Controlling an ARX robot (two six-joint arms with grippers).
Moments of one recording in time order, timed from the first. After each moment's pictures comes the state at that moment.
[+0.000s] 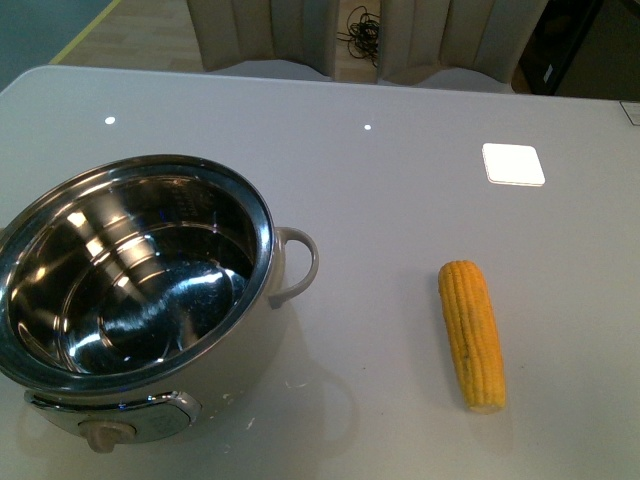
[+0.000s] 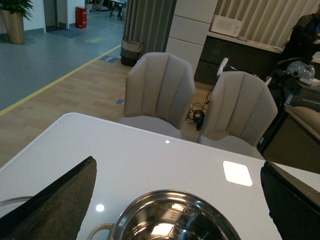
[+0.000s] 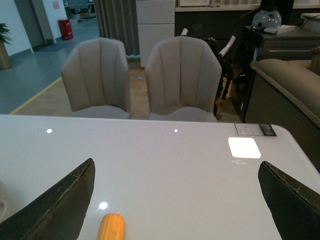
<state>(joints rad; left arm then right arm) -0.04 0.32 0.20 0.13 0.01 -0.19 0.00 0.00 0.03 0.00 0.00 0.00</state>
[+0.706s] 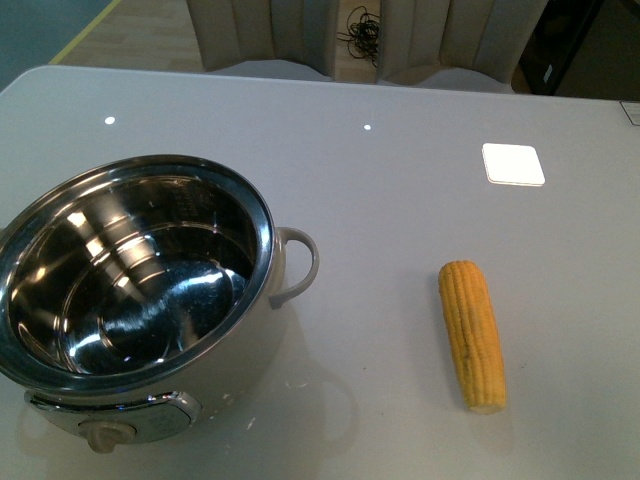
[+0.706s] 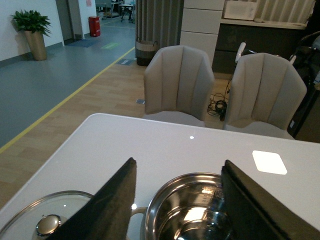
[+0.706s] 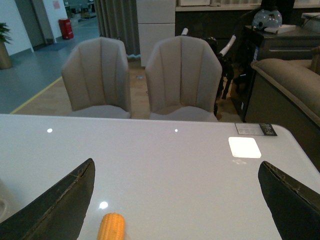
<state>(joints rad) -0.01 0.10 0.12 -0.03 0.00 -0.03 0.00 0.00 0.03 0.00 0.00 0.00</state>
